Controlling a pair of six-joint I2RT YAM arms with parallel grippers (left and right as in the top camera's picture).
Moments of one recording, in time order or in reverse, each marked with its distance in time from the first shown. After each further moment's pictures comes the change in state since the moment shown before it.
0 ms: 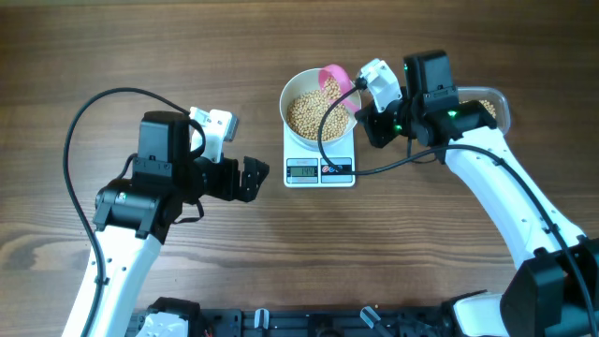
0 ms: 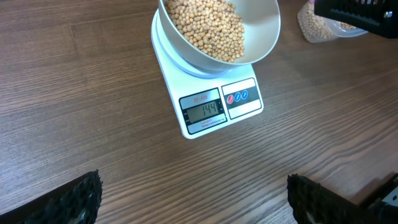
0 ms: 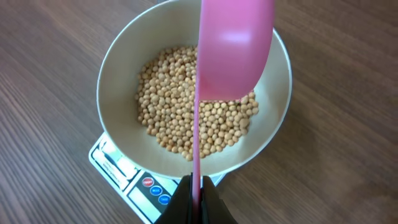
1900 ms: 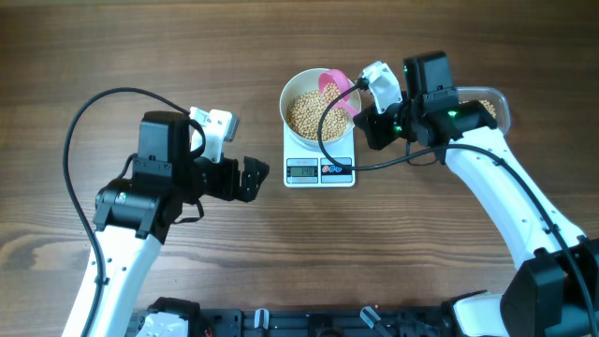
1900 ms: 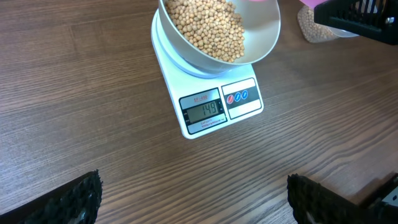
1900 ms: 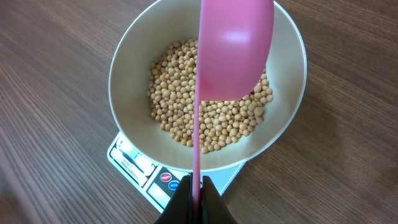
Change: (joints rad) left arm 0.000 0.000 0.000 0.000 0.000 0.000; right arm 0.000 -0.001 0.000 -0.033 -0.032 0.084
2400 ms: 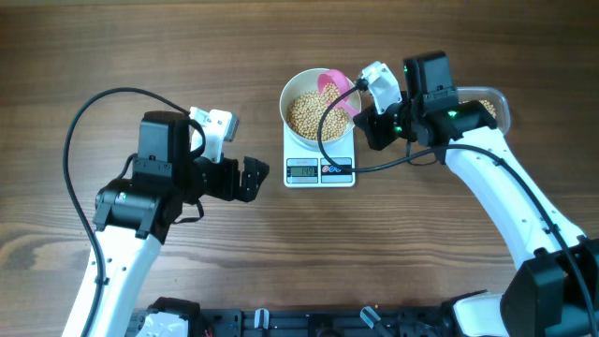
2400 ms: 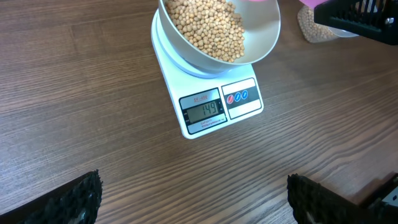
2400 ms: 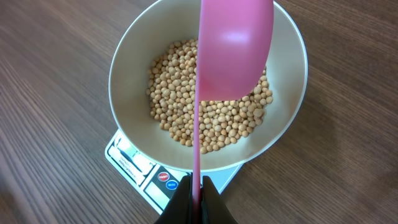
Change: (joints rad) left arm 0.000 0.000 0.000 0.000 0.000 0.000; right arm 0.000 0.000 0.000 0.000 0.000 -0.026
